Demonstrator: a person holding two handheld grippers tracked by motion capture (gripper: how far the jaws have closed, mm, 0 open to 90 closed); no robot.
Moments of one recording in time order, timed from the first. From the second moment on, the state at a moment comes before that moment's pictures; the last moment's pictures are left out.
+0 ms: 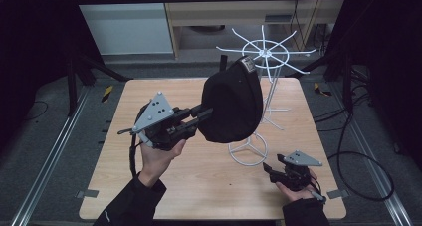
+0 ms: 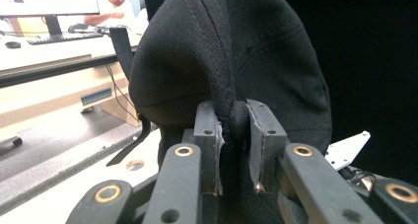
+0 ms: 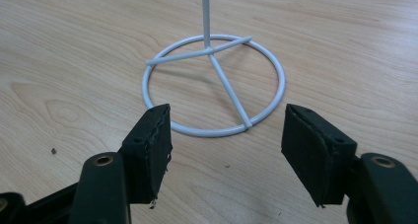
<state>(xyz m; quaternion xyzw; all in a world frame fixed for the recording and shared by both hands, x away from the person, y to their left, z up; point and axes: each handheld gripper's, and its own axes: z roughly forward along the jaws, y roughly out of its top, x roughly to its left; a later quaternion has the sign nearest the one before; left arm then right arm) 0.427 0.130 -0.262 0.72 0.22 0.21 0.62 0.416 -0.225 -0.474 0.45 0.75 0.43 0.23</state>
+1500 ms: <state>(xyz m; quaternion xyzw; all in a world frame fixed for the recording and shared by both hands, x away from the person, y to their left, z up) 0.411 0.214 -0.330 0.72 0.33 0.27 0.55 0.417 -0.232 -0.476 0.47 0.73 0.43 0.23</state>
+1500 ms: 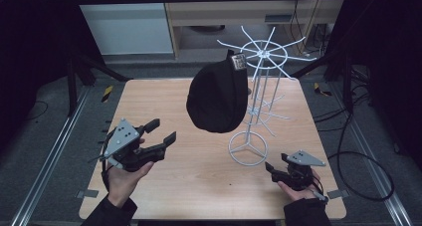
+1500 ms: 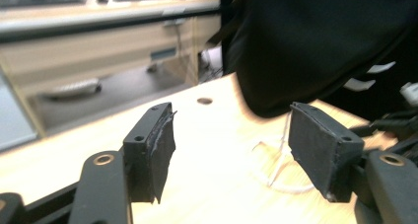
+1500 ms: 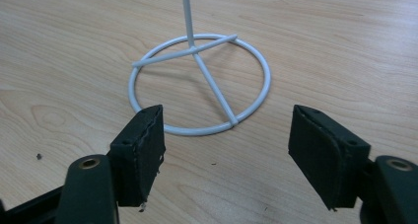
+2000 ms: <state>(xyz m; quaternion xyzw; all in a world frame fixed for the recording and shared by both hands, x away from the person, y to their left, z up) 0.442 0.272 -0.436 0.74 0.45 0.24 0.45 0.422 -0.247 -0.482 0.50 0.72 0.42 0.24</state>
